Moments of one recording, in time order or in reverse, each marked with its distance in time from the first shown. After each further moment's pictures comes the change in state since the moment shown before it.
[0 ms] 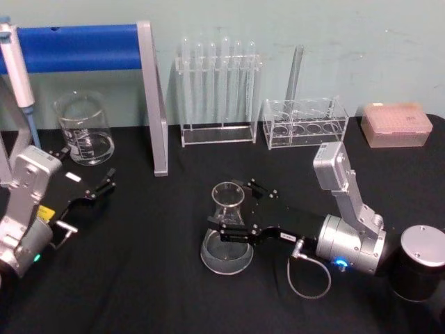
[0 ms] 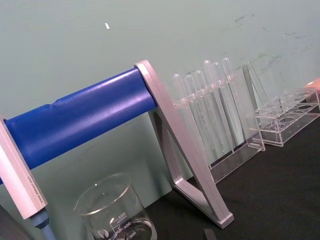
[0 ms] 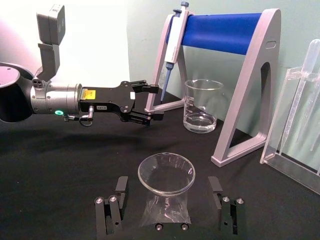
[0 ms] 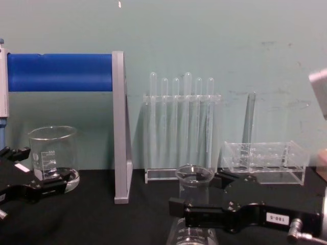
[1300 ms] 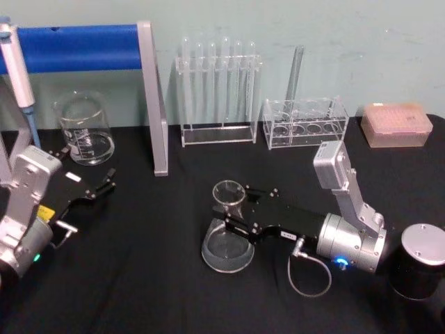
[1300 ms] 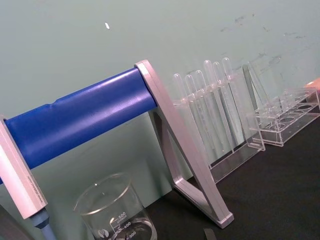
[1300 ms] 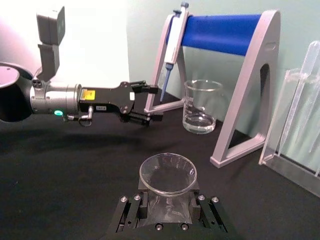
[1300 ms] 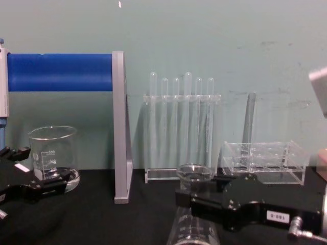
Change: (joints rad) left arm 0.000 0.000 0.000 0.000 0.000 0.000 0.000; right arm 0.002 0.003 0.000 -0.003 -0.003 0.002 -0.001
